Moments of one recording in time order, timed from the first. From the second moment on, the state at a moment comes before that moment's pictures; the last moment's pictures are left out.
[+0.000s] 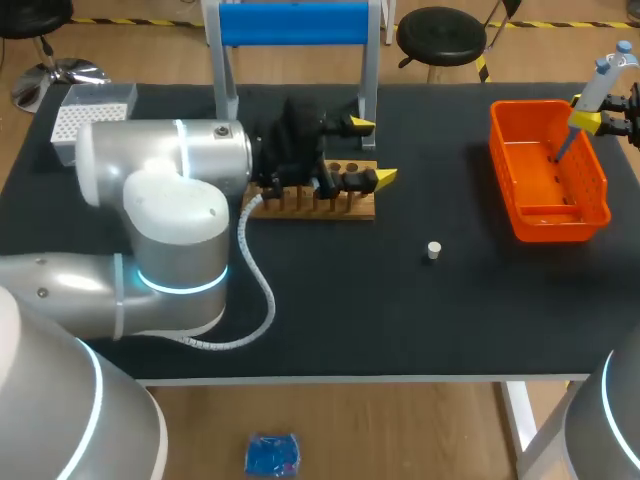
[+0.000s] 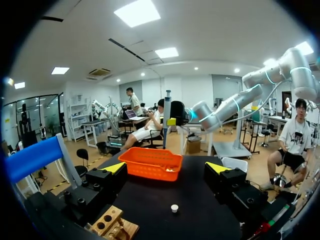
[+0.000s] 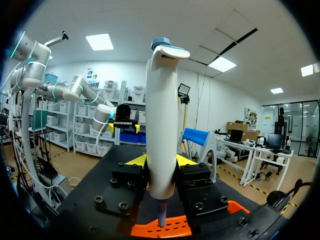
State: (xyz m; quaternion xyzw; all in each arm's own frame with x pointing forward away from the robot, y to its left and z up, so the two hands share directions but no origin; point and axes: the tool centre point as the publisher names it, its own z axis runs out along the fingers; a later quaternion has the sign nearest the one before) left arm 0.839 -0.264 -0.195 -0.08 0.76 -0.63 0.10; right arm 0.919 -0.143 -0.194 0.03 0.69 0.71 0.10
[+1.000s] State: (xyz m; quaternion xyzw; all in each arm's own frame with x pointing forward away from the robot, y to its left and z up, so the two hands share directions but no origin) left arm 0.837 -0.247 -0.156 -0.05 0.74 -0.66 0.11; right arm 0.919 -0.143 -0.194 0.03 0.69 0.71 0.10
